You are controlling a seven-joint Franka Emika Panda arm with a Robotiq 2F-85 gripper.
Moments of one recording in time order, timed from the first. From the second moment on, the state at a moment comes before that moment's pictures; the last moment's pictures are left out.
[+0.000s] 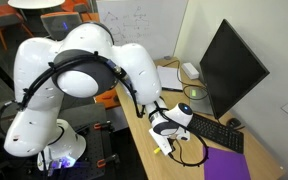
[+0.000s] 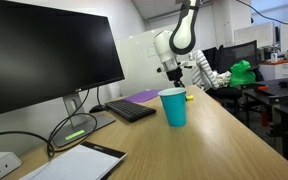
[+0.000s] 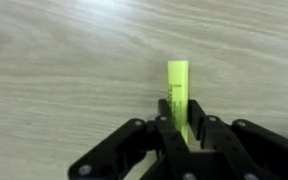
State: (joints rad) arm -0.17 0.50 -0.08 -2.25 -0.18 2.59 -0.33
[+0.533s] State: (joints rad) arm -0.16 0.47 -0.07 -2.16 -0.09 2.20 -0.22
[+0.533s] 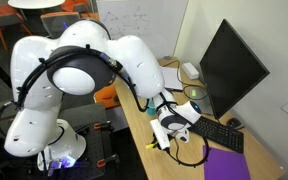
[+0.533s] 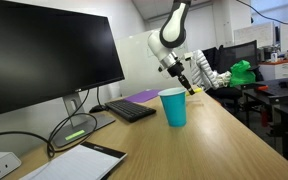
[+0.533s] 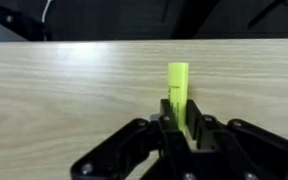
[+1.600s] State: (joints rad) arm -0.19 0.61 -0.04 -1.72 0.54 1.33 -0.17
